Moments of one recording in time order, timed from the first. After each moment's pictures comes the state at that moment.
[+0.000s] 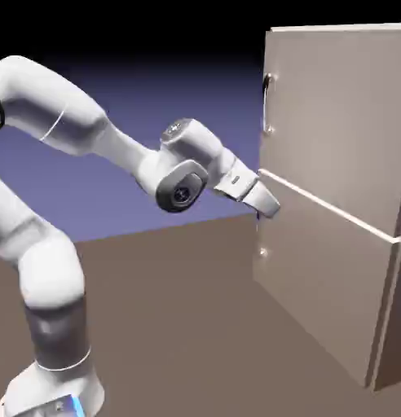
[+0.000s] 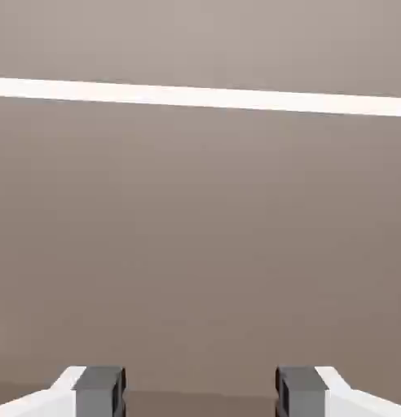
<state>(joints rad) -0.03 -0.58 0.05 -2.77 0.12 3.04 0.66</state>
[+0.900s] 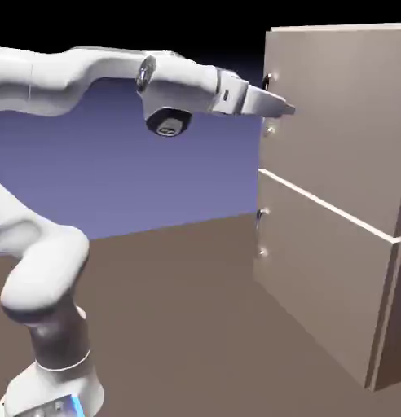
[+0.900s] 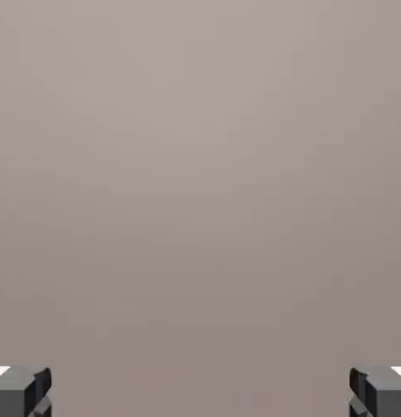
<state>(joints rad) -0.47 -0.72 0.55 -2.41 1.29 3.12 -0.16</state>
